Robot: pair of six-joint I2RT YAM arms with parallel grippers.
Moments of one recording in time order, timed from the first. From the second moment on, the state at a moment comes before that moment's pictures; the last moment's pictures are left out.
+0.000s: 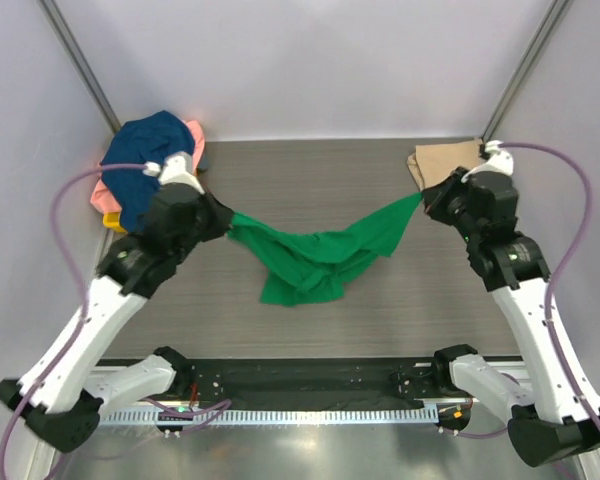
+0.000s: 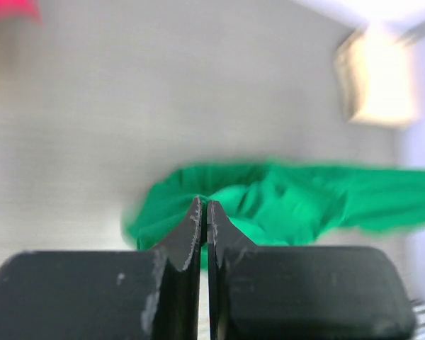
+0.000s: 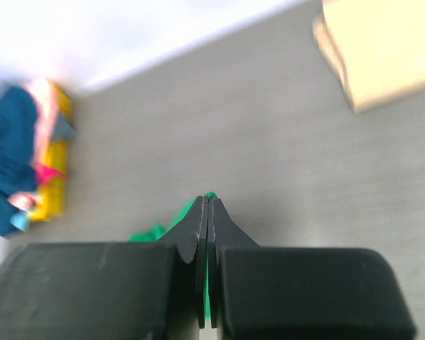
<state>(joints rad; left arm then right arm) -0.58 1.03 1.18 -0.68 -0.29 -0.70 0.21 0.94 1.11 -0.56 0.12 0.53</state>
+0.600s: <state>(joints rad) -0.58 0.88 1.89 -1.10 -0.38 -0.56 0.21 0.87 2.01 -0.96 0.20 0.51</state>
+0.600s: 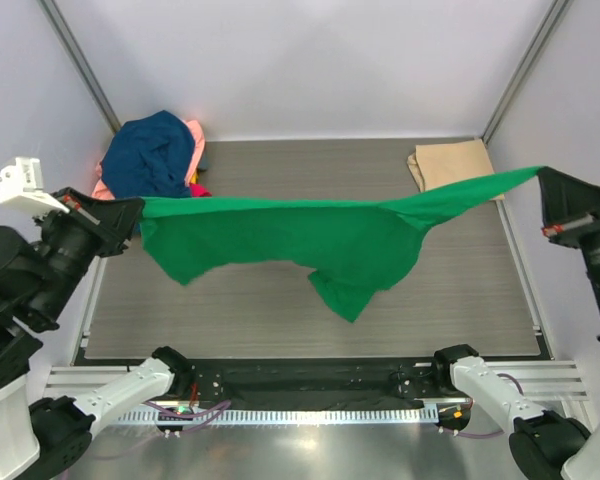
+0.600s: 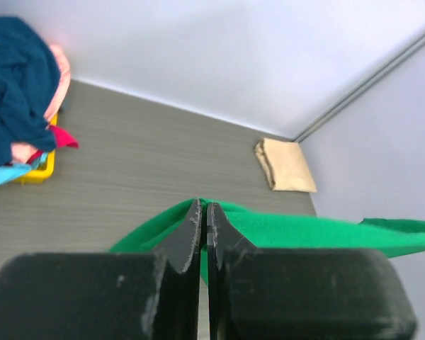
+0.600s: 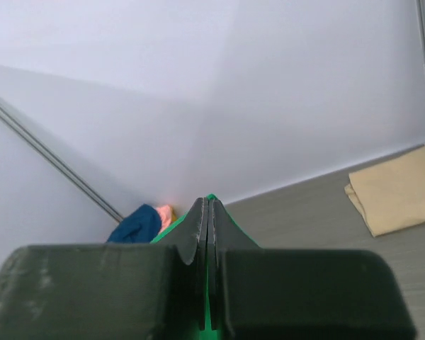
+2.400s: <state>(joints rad) -0.30 0.83 0.96 -0.93 -0.23 -0.49 0.19 1.93 1.48 -0.54 -0.06 0.51</state>
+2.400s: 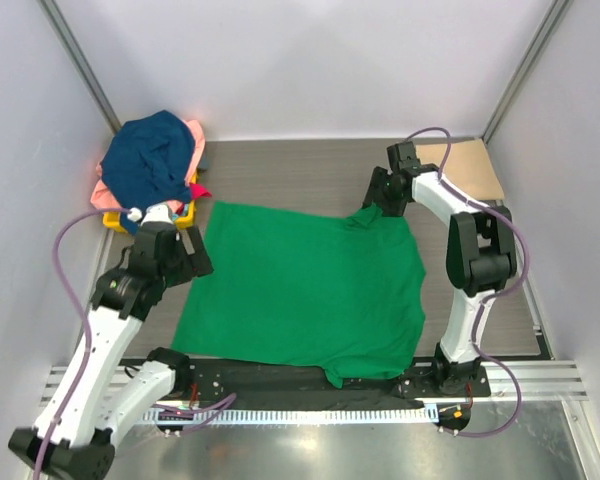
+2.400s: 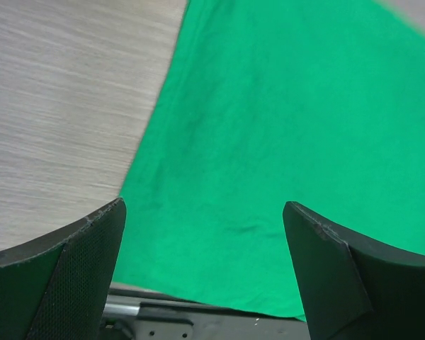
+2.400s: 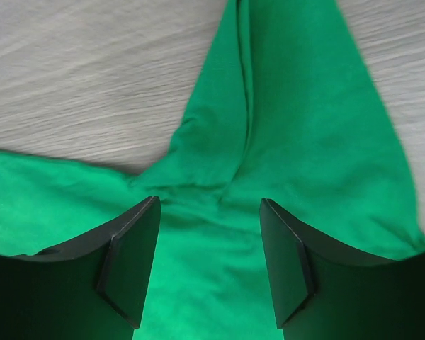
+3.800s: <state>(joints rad) -0.30 0.90 0.90 -0.79 -0.17 -0.53 0.28 1.96 1.63 -0.56 0.08 0.54</state>
